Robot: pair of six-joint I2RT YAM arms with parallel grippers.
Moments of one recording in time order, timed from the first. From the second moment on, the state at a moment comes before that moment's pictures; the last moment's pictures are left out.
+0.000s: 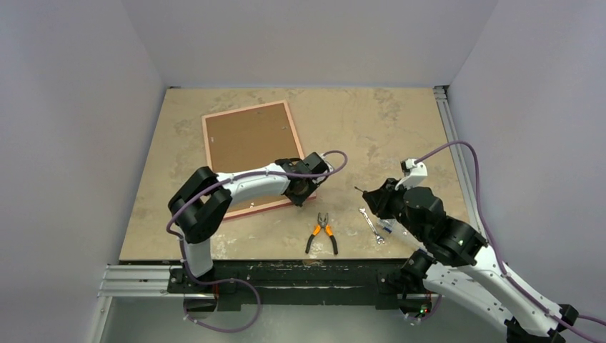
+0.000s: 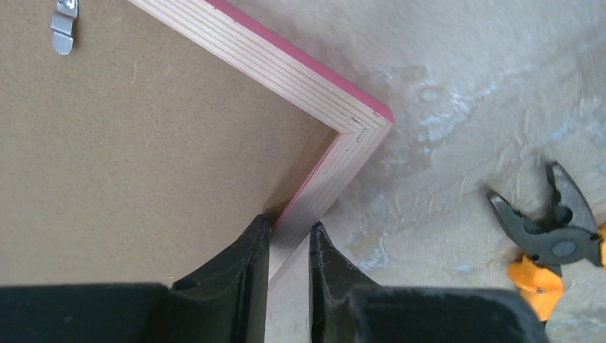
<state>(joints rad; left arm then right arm) -0.91 1.85 1.24 -0.61 -0.22 -0.05 0.81 0.53 0.73 -0.64 0.35 0.65</state>
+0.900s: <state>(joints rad) -0.70 1.91 1.42 -0.65 -0.19 -0.57 0.81 0.79 0.72 -0.56 0.22 0.69</state>
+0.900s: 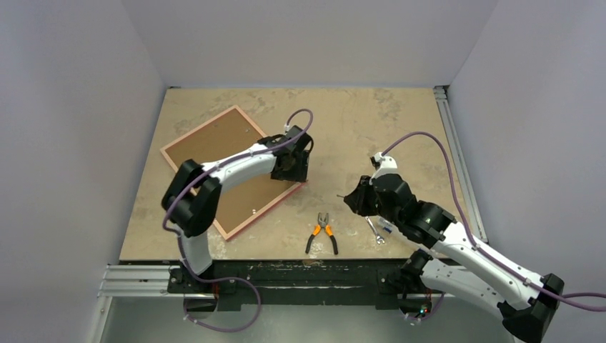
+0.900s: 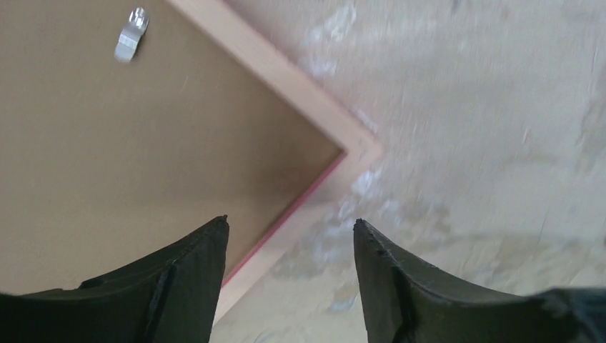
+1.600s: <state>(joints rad) -0.79 1.83 1.23 -0.62 -0.20 -0.31 0.81 0.68 0.71 -0.51 0.20 0.68</state>
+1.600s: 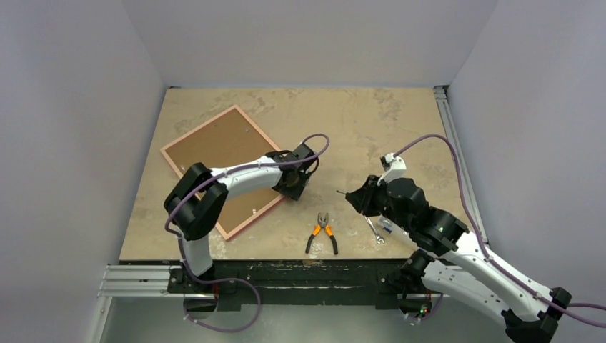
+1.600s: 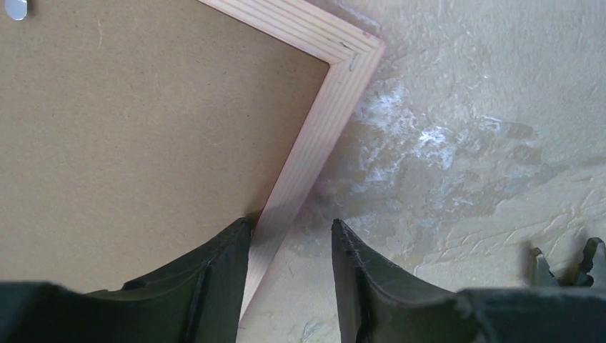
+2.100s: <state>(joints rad) -0.74 2.10 1.62 -0.74 -0.18 -0.52 0.81 0.74 0.70 -0.51 0.20 0.69</state>
